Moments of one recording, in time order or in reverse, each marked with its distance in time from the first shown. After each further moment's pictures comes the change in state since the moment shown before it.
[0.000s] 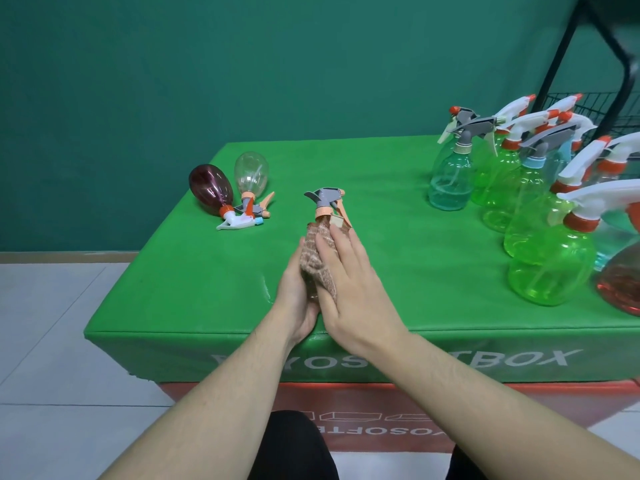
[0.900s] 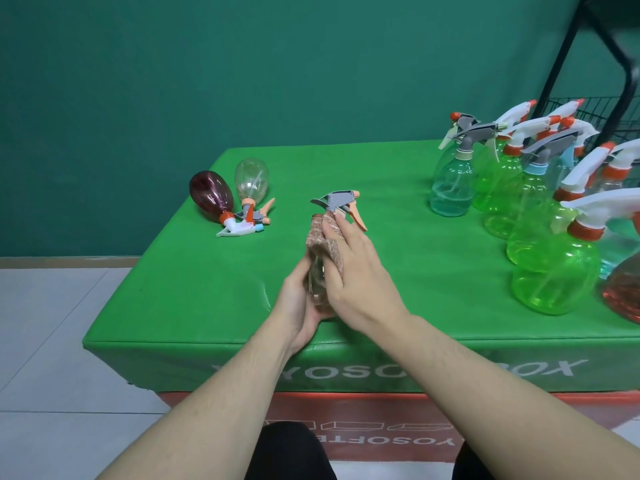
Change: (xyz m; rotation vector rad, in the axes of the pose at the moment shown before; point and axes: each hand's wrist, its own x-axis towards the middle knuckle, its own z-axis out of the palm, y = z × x) left_hand 0.000 0.005 -0.002 0.110 -0.045 -0.052; right_hand 0.033 0.004 -0.014 0.120 0.041 0.095
